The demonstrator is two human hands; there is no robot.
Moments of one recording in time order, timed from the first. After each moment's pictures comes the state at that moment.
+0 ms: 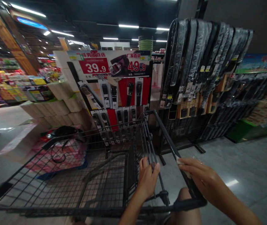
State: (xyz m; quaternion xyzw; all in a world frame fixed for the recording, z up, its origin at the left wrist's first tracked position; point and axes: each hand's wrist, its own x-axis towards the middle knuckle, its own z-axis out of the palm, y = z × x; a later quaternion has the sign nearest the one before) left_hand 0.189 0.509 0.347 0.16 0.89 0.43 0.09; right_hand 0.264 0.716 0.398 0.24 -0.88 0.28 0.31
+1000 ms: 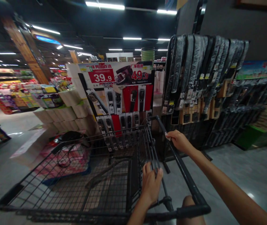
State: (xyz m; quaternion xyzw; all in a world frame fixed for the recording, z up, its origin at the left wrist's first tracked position) left_hand 0.193 0.510 0.346 0.14 0.89 0.43 0.09; right_hand 0.106 0.738 0.394 0.18 -0.90 0.28 0.29
